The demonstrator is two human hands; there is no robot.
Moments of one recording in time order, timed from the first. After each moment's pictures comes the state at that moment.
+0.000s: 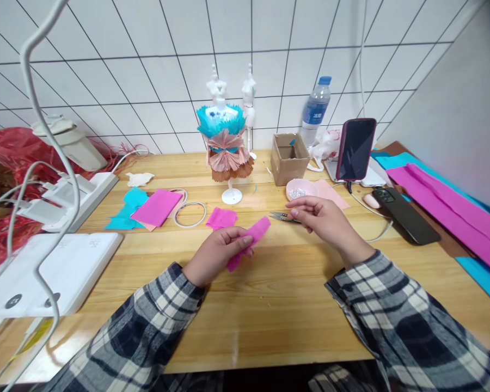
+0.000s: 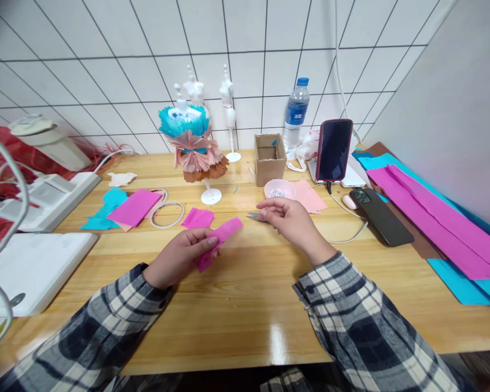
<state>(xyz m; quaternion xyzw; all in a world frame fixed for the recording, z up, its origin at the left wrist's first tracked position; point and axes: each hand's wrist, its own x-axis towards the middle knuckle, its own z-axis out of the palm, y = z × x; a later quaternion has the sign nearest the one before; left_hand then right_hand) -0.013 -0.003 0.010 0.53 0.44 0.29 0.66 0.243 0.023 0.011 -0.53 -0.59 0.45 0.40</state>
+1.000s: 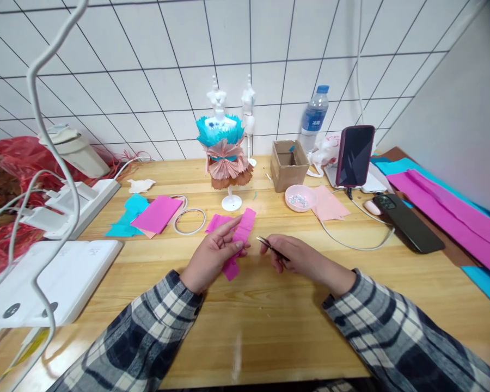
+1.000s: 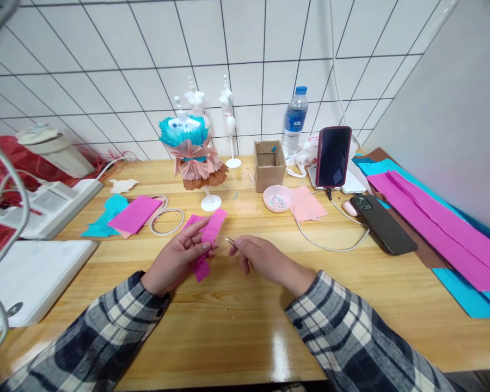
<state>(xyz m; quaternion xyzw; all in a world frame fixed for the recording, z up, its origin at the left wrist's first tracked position) -0.013 0.000 0.006 0.41 0.40 0.42 0.70 0.197 -0.006 0.006 -0.46 -0.61 0.60 0.22</state>
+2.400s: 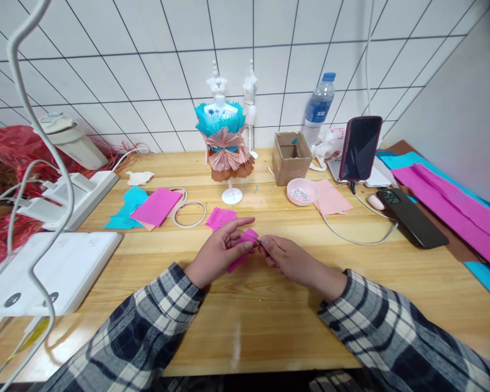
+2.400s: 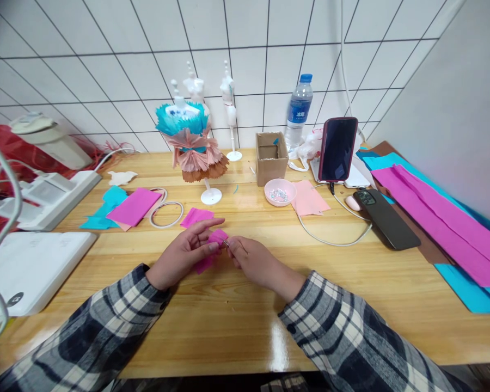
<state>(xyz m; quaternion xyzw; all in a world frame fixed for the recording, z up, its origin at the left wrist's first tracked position) -0.008 -0.004 0.007 0.53 0.42 0.35 0.65 0.178 -0.015 -0.007 -0.46 -0.65 0.56 0.23</state>
